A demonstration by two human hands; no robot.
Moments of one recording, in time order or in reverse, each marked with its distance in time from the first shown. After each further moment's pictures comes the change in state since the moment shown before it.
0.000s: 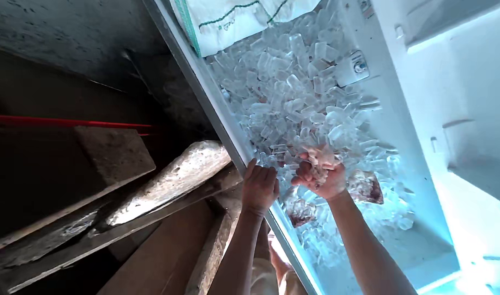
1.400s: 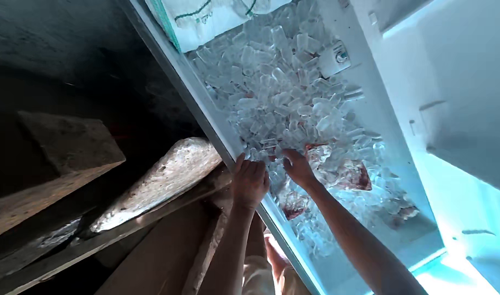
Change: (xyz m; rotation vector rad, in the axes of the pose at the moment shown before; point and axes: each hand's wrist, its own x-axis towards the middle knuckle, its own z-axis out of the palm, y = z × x) left_hand -0.003 -0.003 0.001 0.014 -0.020 0.005; right_hand 0.018 0.027 -0.015 -1.851 0.436 0.145
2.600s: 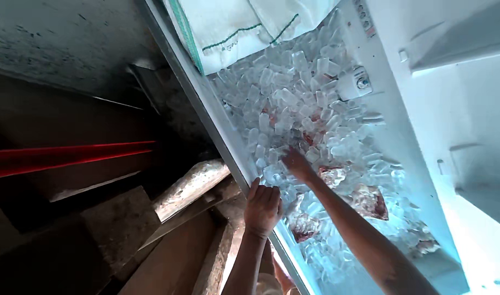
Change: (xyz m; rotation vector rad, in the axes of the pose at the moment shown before) left_hand 0.003 0.002 -0.001 -0.016 0.025 0.010; right_hand 0.093 0.005 -0.002 -0.063 -0.110 0.060
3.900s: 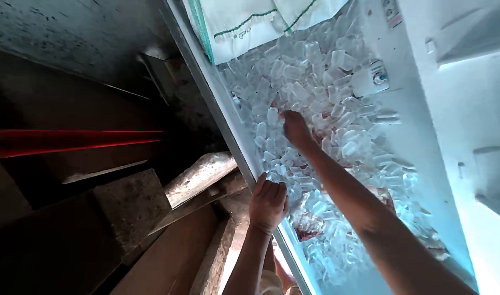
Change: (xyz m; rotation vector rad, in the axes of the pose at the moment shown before) left_hand 0.000 0.000 0.001 -0.003 0.012 -0.004; right_hand 0.091 -0.047 -0.025 -0.236 0.294 -0.282
